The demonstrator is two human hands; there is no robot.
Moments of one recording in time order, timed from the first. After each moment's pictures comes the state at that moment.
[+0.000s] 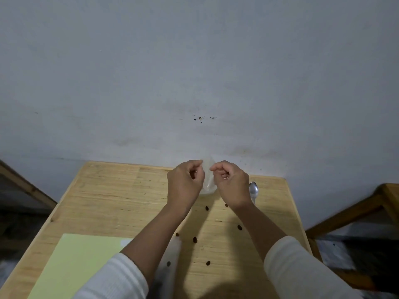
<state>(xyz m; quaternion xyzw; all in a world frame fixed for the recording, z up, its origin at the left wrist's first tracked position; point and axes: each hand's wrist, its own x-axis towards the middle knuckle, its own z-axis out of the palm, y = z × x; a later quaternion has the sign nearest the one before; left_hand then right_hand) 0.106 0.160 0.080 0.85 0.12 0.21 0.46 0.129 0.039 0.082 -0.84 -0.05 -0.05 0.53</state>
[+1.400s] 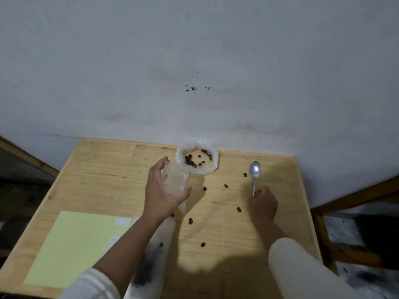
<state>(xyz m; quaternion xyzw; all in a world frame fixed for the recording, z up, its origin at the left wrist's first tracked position) 0.071 0.183 0.011 0.85 0.15 0.14 0.48 0.131 -0.052 -0.052 -0.92 0.23 0.05 0.32</state>
